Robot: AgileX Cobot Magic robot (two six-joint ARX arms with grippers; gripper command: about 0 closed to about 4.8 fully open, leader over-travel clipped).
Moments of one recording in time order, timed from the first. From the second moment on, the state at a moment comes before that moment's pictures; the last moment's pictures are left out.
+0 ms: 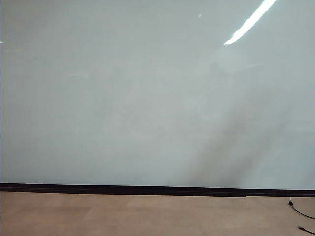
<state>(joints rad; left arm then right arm) 0.00 0.00 0.00 -0.07 0.00 -0.01 -0.13 0.00 0.00 0.08 0.11 -0.13</state>
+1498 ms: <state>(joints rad) 0.00 0.00 0.00 -0.07 0.00 -0.01 -0.17 0.41 0.15 0.23 0.21 -0.16</state>
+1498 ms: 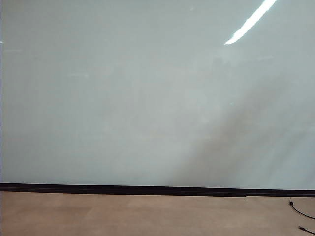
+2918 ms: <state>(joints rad) 0.00 0.00 0.00 -0.07 0.00 -0.01 -0.53 1.69 0.39 1.39 -0.47 -0.10</state>
